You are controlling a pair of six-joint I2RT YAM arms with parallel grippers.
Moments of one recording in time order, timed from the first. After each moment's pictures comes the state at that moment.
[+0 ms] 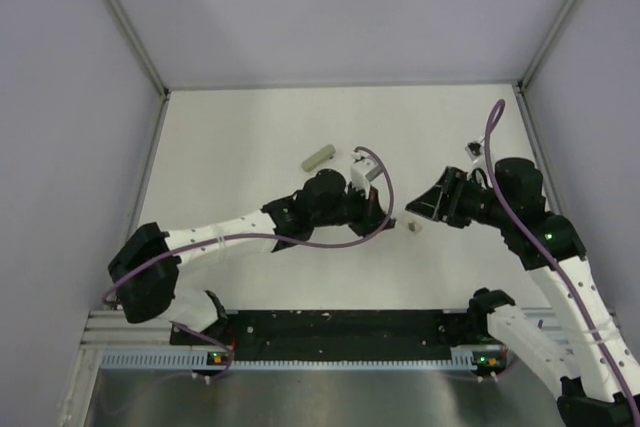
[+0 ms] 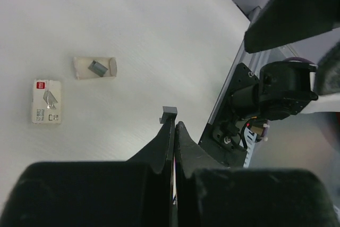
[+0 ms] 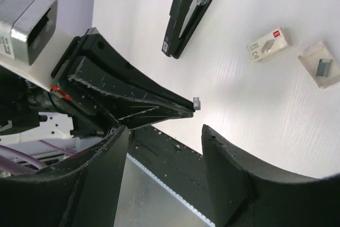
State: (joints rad) left arm -1.00 1.48 0.99 0.12 0.28 -0.51; right arm 0.30 0.73 0.94 -0.77 -0.45 0.64
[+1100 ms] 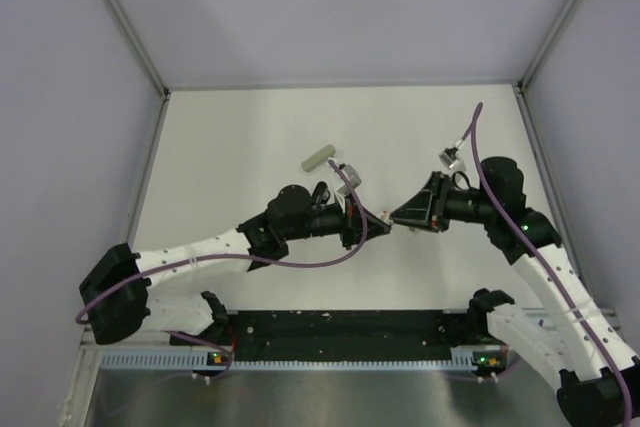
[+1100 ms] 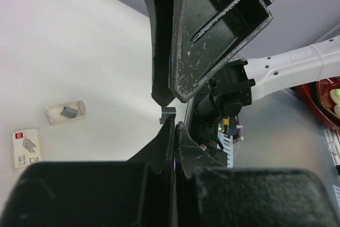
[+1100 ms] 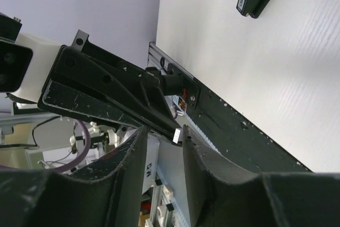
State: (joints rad) left arm -1.00 1.25 0.74 0.47 0.40 -0.45; right arm 0.30 0.79 0.79 -0.51 -0.81 0.89
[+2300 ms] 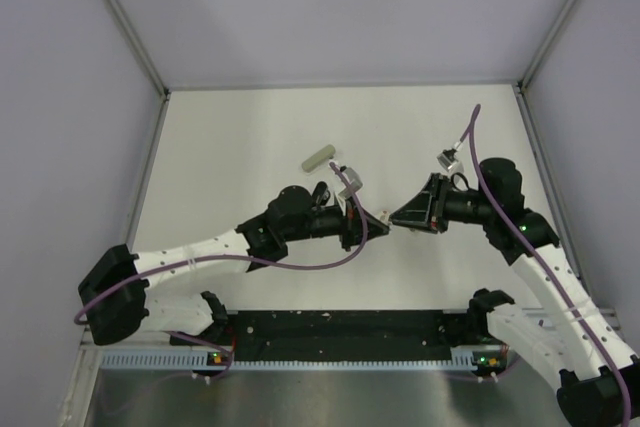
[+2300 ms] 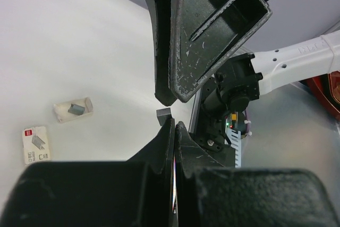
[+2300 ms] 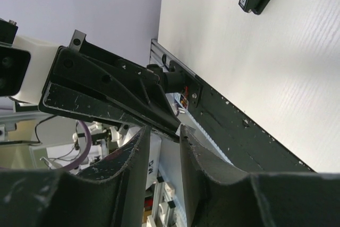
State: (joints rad) left arm -1.01 1.24 0.74 0.44 0.39 -0.40; right arm 0.30 0.79 0.77 -0.48 -0.83 0.91
